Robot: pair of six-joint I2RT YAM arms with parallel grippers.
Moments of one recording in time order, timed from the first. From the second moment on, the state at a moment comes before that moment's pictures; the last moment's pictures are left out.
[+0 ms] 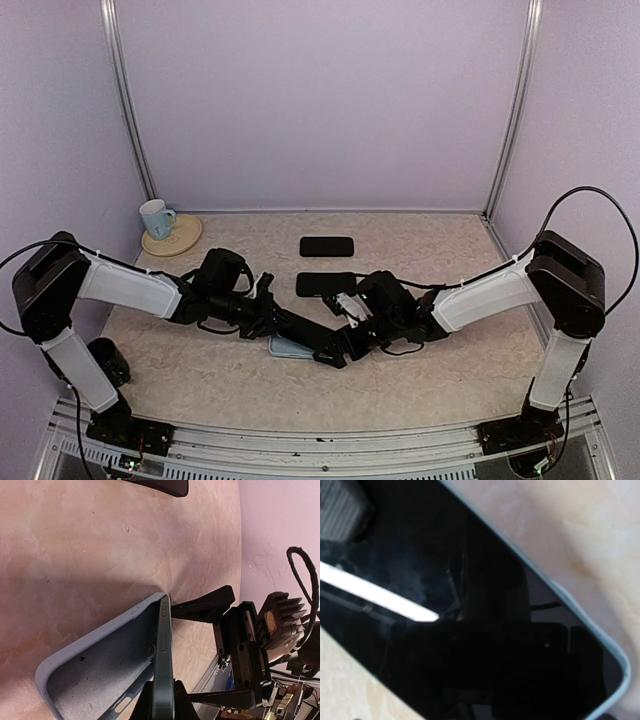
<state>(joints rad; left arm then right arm) -0.69 1.66 0.75 0.20 0.57 -0.97 0.96 1.82 0.90 0.13 -0.29 0.36</state>
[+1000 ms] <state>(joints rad) -0.73 1.58 0.64 0.28 0.47 -1.19 0.99 1.82 0.92 0.09 -0.28 0.36</state>
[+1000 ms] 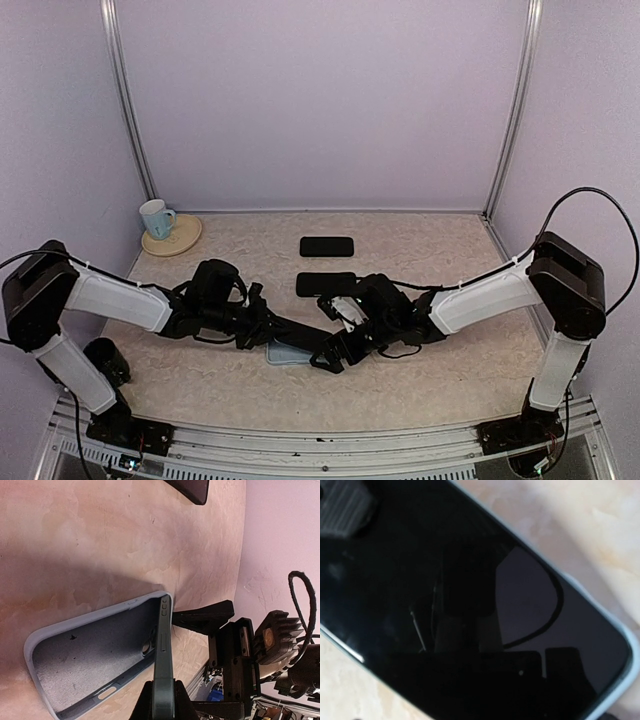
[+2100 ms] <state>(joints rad) -0.75 1.66 0.64 0.41 0.49 -1.11 1.00 1.84 1.00 -0.05 -0.20 0.33</state>
